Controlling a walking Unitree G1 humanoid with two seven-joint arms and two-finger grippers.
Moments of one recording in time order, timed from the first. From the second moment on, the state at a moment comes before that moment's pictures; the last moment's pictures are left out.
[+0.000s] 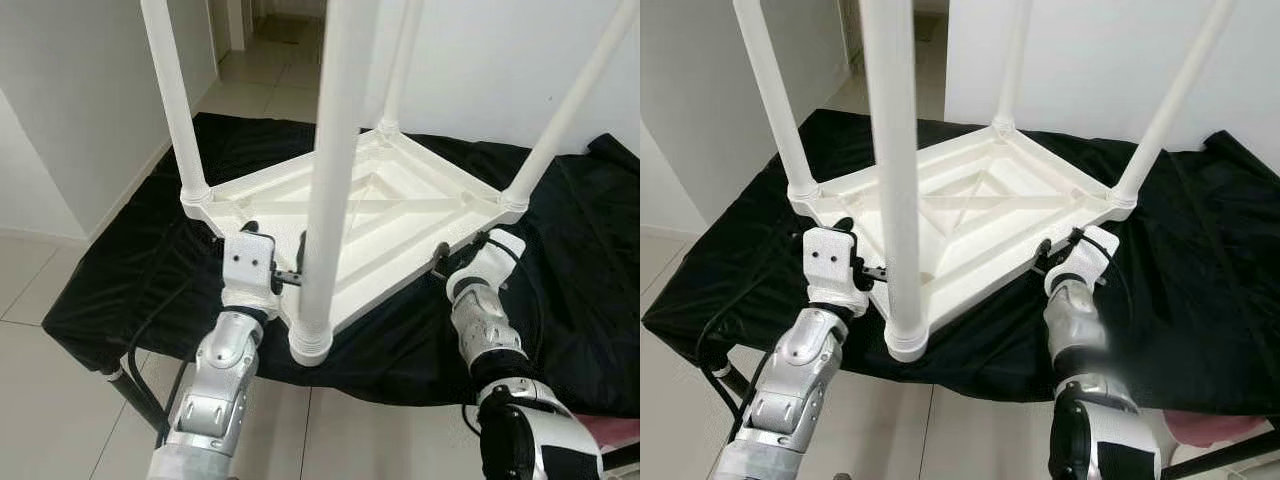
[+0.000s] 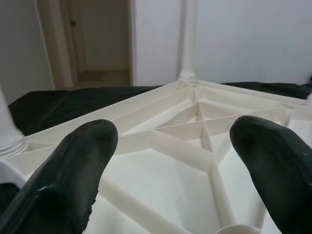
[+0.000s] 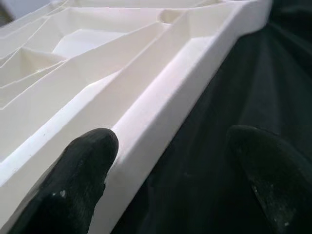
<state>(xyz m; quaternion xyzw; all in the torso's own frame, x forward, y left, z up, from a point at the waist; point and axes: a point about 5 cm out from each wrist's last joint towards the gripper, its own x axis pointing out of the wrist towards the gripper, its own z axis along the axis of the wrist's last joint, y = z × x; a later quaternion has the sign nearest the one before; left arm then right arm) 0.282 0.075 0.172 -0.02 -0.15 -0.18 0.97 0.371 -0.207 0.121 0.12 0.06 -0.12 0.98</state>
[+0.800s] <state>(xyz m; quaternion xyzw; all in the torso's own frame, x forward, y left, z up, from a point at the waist) 0.264 0.045 0.197 -0.05 -0.17 -0.26 0.95 0.375 -0.182 0.114 0.00 0.08 0.04 1.00</state>
